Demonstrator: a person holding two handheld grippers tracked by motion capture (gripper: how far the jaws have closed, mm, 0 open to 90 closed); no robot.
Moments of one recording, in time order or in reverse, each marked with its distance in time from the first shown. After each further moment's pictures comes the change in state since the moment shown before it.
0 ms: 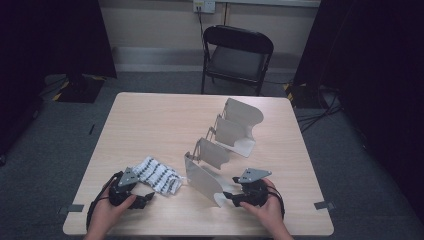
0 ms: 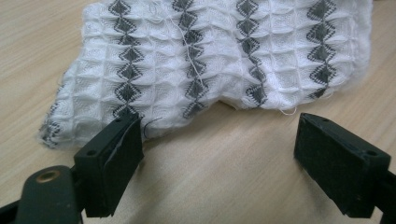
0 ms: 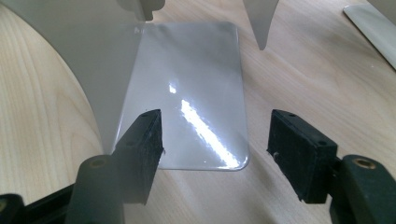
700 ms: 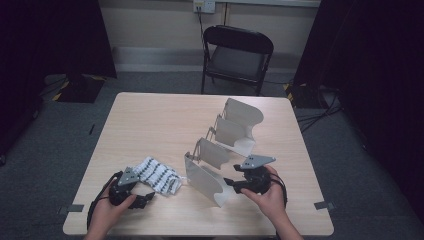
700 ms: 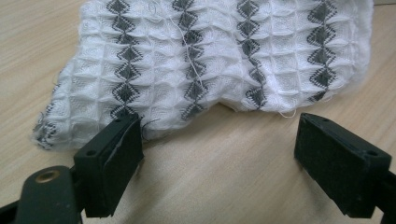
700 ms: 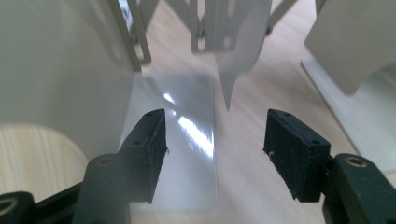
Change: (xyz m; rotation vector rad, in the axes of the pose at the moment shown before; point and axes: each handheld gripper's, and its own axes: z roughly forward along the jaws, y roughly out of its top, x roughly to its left) left arm 0.000 -0.001 0.002 -0.015 -0.014 -0.030; right arm -0.012 0.043 -0.021 -0.036 -0.027 0.008
